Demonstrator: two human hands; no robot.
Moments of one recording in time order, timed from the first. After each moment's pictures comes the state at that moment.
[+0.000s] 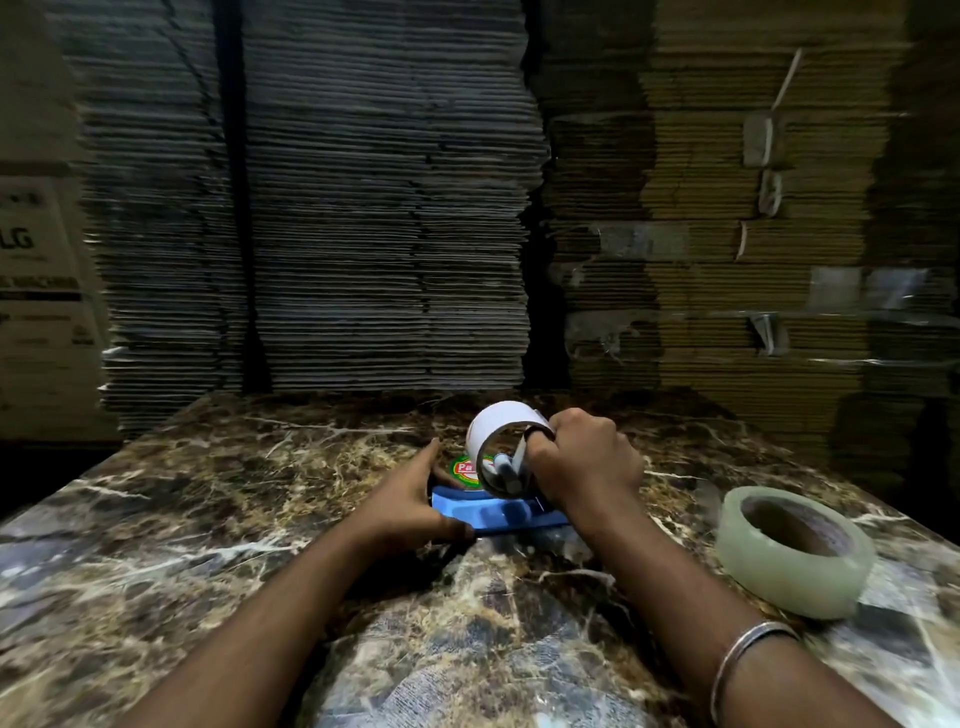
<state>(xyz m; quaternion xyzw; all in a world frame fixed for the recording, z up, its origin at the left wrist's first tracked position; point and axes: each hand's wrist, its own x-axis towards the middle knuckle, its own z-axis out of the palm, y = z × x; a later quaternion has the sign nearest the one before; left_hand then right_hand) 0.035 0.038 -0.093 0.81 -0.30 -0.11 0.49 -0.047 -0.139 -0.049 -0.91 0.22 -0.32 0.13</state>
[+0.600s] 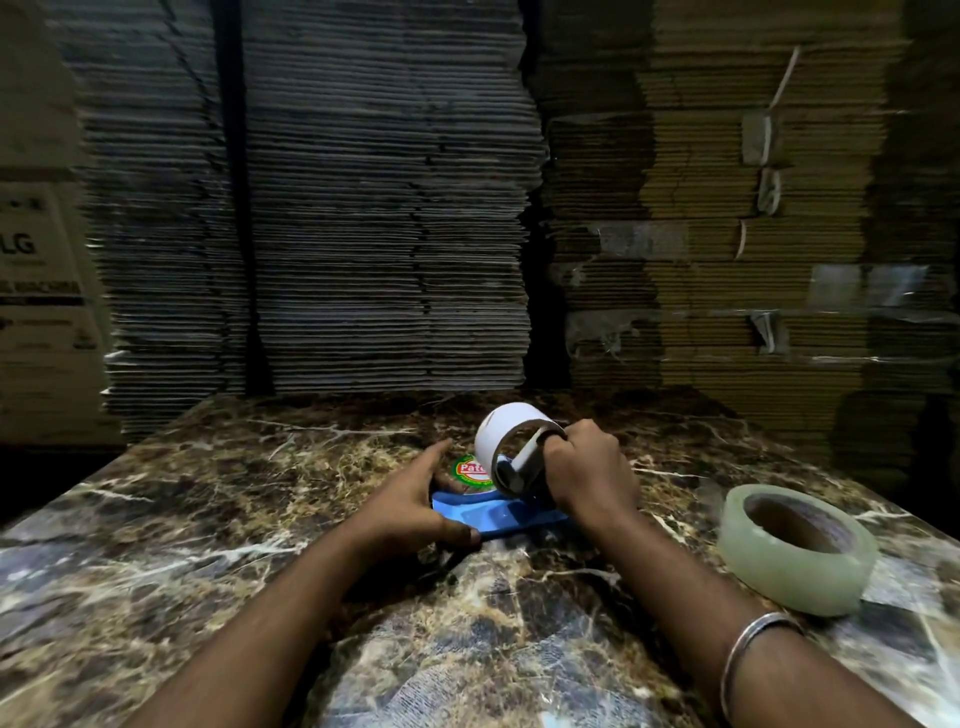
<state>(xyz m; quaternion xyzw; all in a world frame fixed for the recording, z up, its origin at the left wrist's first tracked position) 0.035 0.043 -0.090 0.82 -0.32 -0.09 0.47 -0.040 -0.145 -0.062 -0.88 0.27 -0.29 0.28</state>
